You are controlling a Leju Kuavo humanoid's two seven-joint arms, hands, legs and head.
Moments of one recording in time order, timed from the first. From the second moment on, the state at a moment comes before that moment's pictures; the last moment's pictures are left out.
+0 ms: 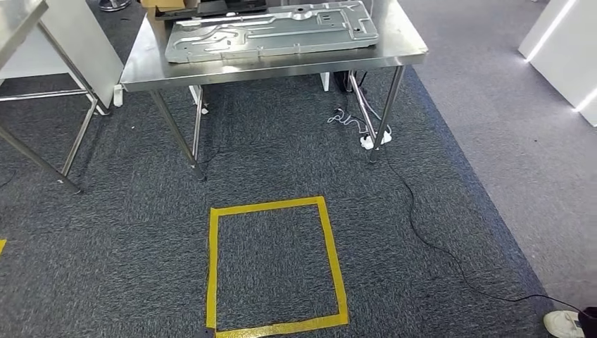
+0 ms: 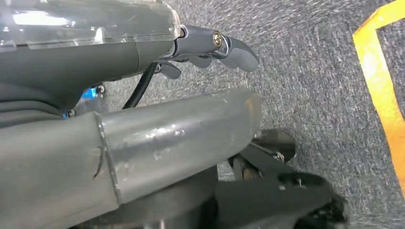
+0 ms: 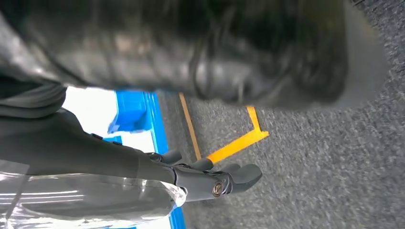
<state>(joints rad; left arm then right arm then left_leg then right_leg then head) -0.04 -0.22 0.42 -0.21 -0.52 0.22 -0.01 -0.05 0.13 -0.51 -0.20 0.59 -0.31 0.28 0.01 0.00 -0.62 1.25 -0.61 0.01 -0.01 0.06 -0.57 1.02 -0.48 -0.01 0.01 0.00</state>
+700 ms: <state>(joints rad) -0.05 -0.21 0.42 -0.21 -0.54 0.23 -0.01 -0.05 0.13 -0.51 -0.20 0.60 -0.31 0.28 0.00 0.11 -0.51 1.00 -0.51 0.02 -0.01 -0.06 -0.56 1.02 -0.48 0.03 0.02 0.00</state>
